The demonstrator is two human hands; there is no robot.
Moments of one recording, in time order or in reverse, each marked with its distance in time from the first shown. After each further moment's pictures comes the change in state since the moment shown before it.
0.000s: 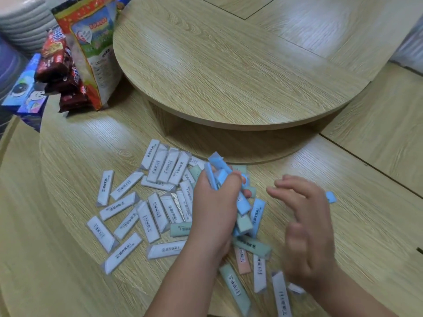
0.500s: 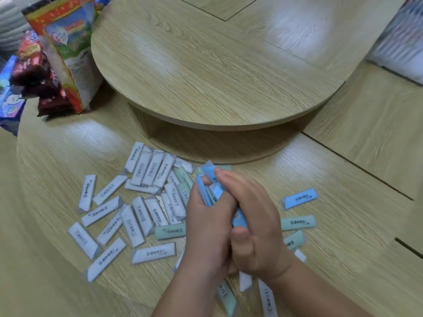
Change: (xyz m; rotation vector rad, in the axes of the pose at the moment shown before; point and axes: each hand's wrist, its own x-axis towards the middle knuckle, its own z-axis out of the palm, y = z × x) left_hand -0.029 -0.006 0.010 -0.043 -0.010 0.000; right_hand 0.016 -0.022 0.032 0.192 -0.068 -0.044
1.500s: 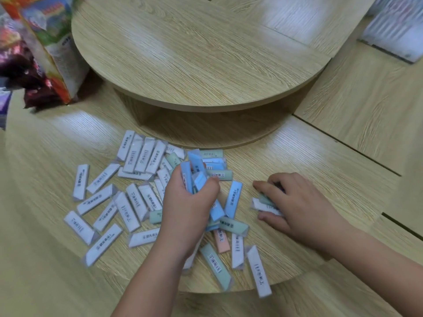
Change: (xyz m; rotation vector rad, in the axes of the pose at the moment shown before) left_hand 0.005 -0.001 -0.035 0.467 -0.037 0.170; right_hand -0.039 0.056 -0.100 -0.759 -0.723 0.158
